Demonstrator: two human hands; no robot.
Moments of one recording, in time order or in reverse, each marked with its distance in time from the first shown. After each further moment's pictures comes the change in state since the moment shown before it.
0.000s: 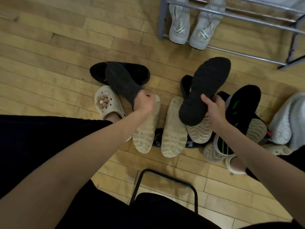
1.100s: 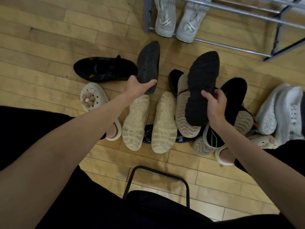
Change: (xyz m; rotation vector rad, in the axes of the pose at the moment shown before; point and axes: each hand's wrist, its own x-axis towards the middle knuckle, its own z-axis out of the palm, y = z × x) left_hand 0.039 0.021 0.009 -0.035 -0.136 0.089; right_hand 0.007 0.005 -0.033 -0.130 0.177 -0.155
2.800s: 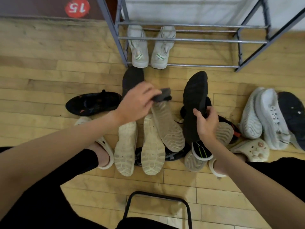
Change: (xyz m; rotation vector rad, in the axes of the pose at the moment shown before) left_hand -0.052 0.081 0.011 0.629 -0.041 1.452; right_hand 0.005 0.007 -0.044 -0.094 0.209 -0.073
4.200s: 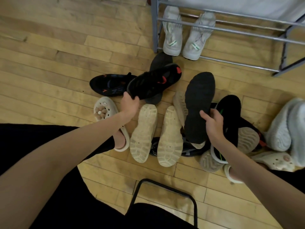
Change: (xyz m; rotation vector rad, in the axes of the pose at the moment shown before) left_hand -0.115 -0.074 0.039 -0.402 0.207 -1.502; right_hand -0.024 0.000 0.048 0.086 -0.352 0.136
